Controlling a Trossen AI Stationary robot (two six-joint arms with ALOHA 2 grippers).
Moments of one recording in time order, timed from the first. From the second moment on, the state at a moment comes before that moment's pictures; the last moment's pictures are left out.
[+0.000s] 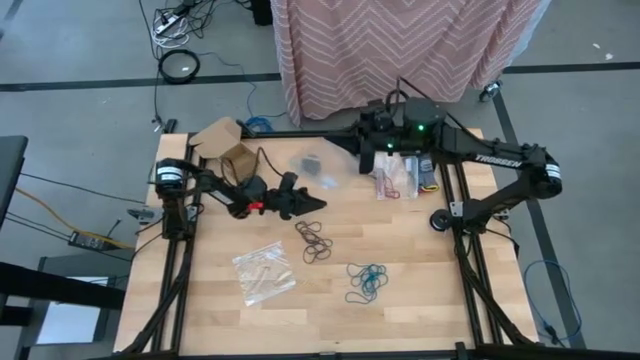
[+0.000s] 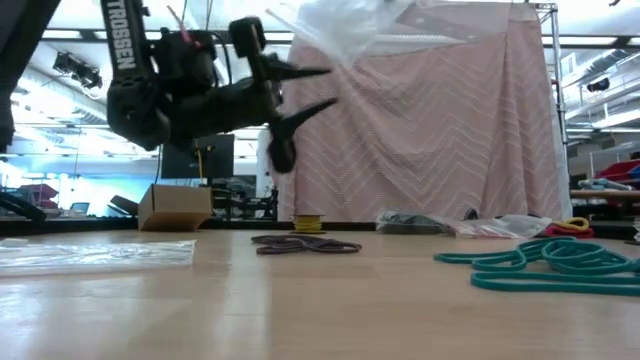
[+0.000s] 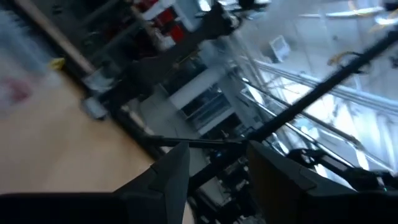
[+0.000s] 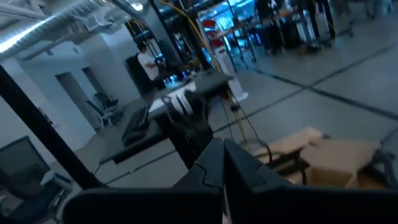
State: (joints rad) left arm 0.17 1.87 0.57 1.57 0.33 -1.03; right arm -0.19 1.36 1.42 -0.02 -0.12 0.45
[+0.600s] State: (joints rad) left arm 0.06 1.87 0.85 1.57 0.19 -0.74; right arm -0.19 1.34 1.52 -0.02 -0.18 0.41
